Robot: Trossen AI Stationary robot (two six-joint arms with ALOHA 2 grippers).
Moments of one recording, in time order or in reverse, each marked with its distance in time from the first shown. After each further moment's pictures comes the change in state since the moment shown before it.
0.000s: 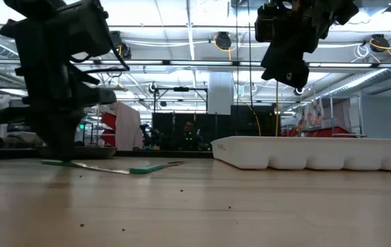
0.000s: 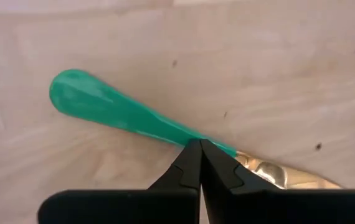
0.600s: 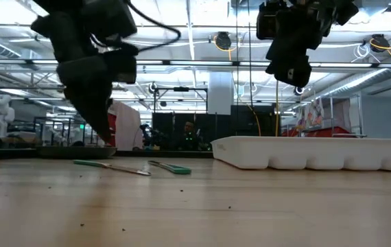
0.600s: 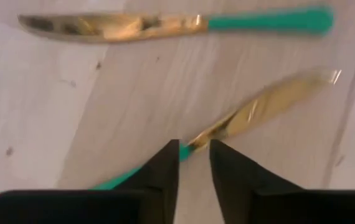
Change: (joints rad) left arm 0.101 0.000 0.106 0.117 0.104 1.196; right arm 0.000 -0.007 0.000 -0.001 -0.086 0.007
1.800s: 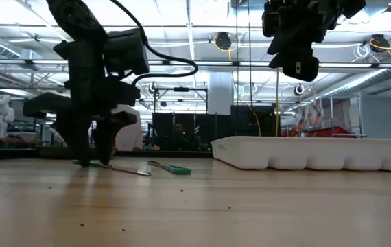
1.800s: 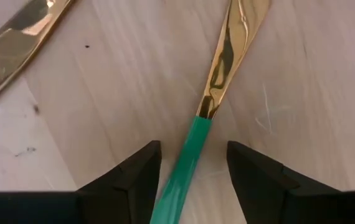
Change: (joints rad) left arm 0.131 0.210 0.009 -0.043 0.196 0.830; right arm 0.000 -0.065 0.000 -0.039 0.067 0.107
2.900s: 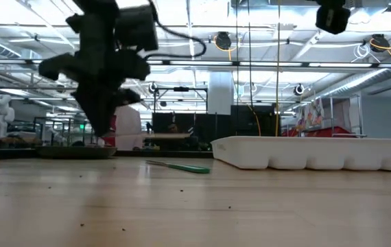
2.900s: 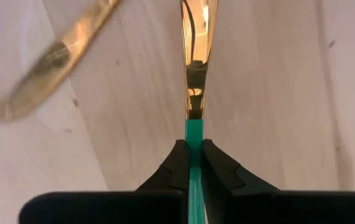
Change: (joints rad) left arm 0.009 -0.081 0.205 -0.278 0.013 -0.114; right arm 0.089 -0.437 0.001 -0.059 0.221 0.064
